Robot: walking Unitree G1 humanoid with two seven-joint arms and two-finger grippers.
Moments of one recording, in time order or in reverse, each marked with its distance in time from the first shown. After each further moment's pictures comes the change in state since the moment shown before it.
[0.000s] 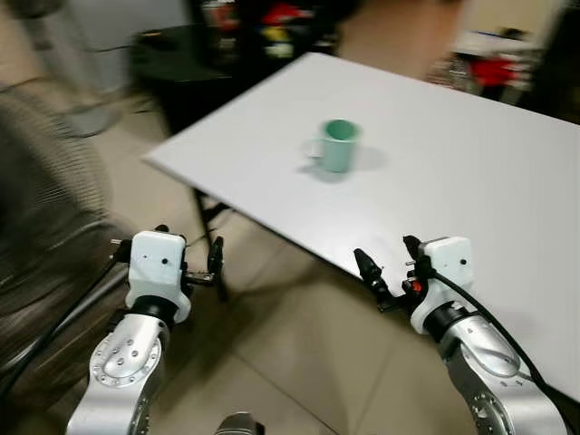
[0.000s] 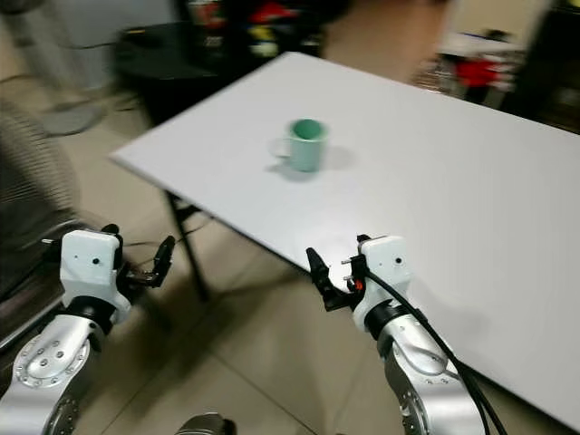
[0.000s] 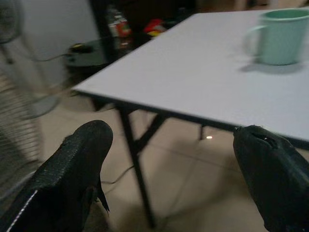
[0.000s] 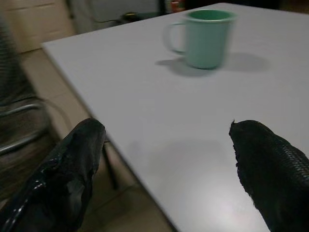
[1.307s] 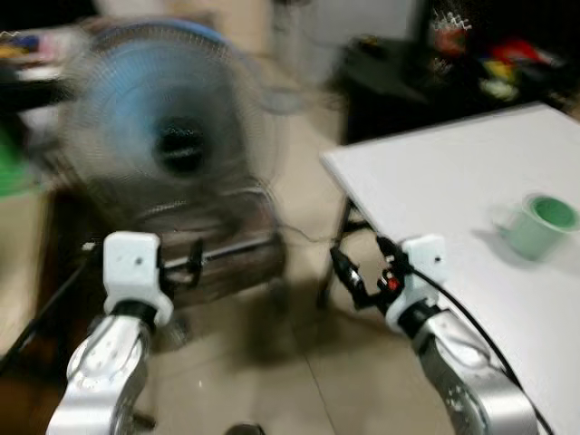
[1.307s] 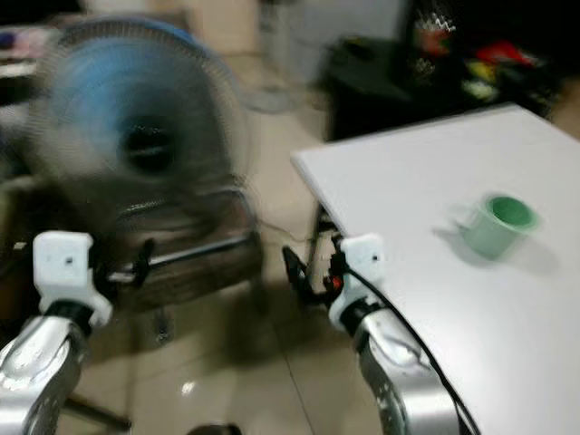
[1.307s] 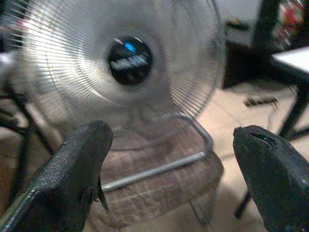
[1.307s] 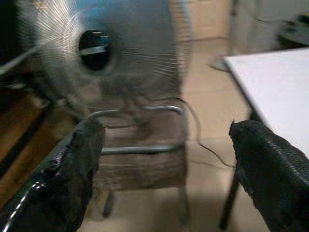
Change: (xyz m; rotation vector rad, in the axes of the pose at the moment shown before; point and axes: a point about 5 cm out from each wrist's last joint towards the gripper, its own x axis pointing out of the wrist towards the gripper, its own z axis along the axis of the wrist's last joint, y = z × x) left arm 0.001 0.009 0.002 -0.080 0.032 0.023; right arm 0.013 0.016 -0.005 0.087 -0.008 0.047
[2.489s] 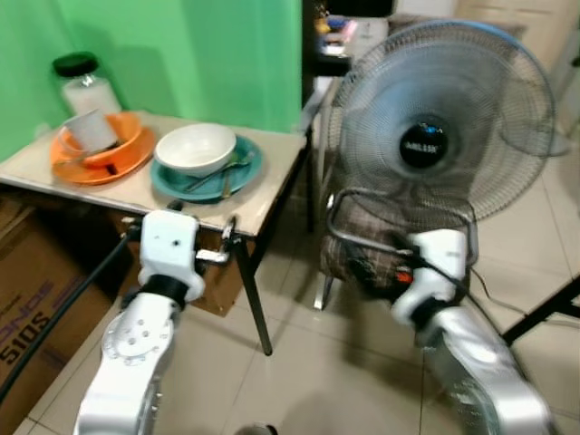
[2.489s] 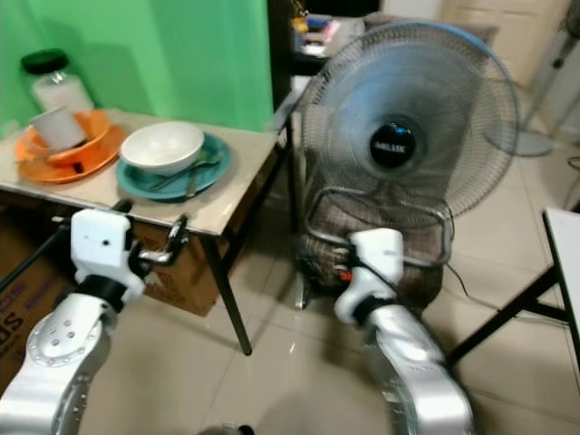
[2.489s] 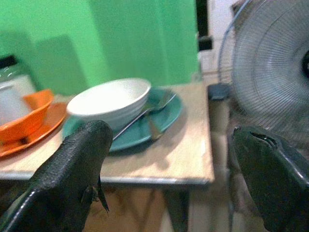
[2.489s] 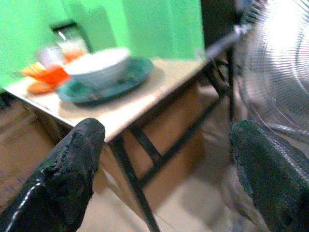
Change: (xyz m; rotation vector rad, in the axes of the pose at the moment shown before) left arm 0.017 -0.019 0.009 0.071 -0.122 -0.093; right arm 0.005 0.000 0.011 0.058 -0.070 0.027
